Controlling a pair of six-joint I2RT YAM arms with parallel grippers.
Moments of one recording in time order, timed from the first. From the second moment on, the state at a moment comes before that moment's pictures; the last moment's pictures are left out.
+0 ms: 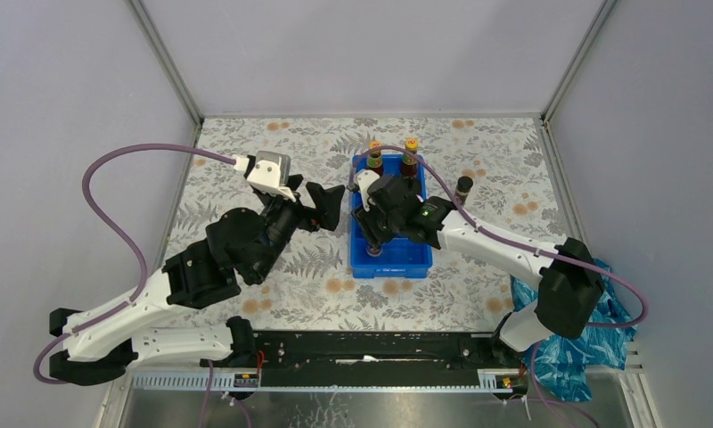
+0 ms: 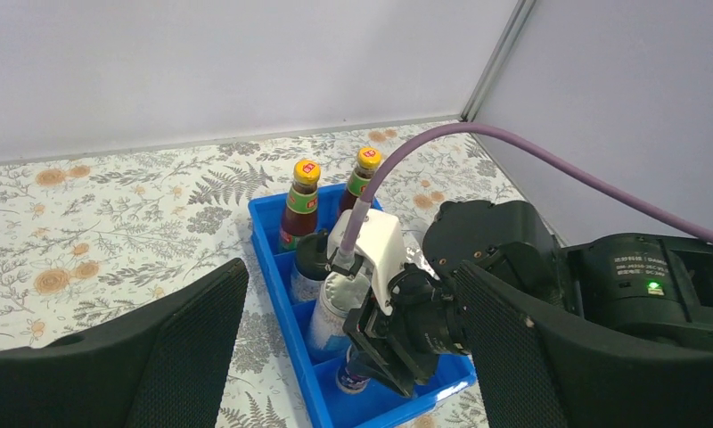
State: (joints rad) left arm -1.19 0.90 1.20 -0.32 -0.77 -0.23; right arm 0.88 1.52 1.19 -0.50 0.05 0.10
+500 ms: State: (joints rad) left arm -1.19 0.89 1.20 -0.33 -0.77 -0.23; right arm 0.88 1.54 1.09 -0.44 0.06 0.10
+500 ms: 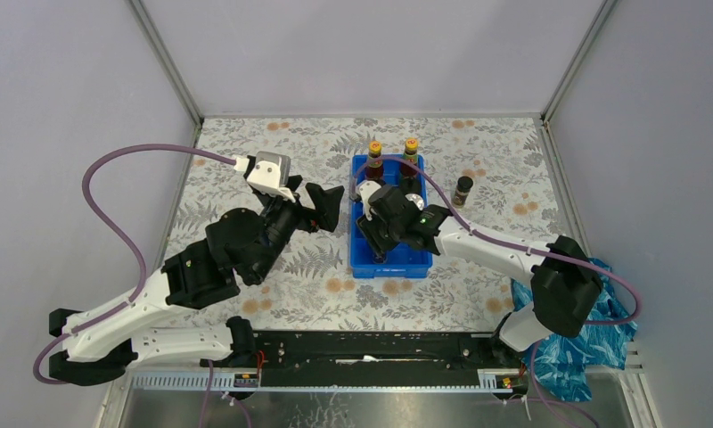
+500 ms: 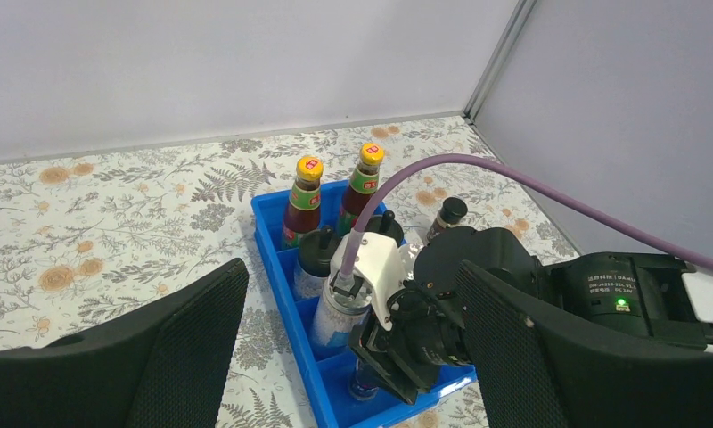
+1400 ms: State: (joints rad) left arm -1.19 0.90 1.20 -0.34 -0.77 -0.23; right arm 0.88 1.53 1.02 -0.30 0.06 0.11
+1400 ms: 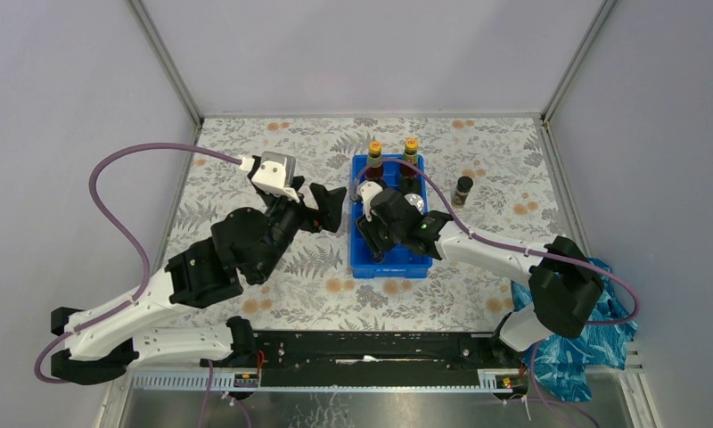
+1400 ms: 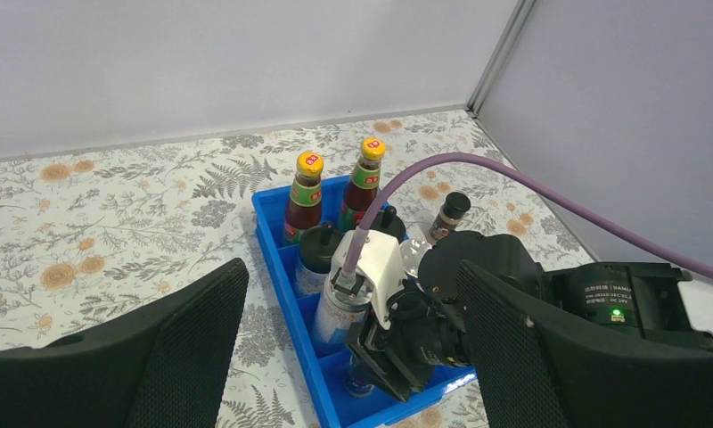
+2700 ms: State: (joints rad) left arm -1.19 0.93 1.20 -0.36 -0.76 -0.24; right arm 0.88 1.48 1.03 -0.38 0.06 0.12
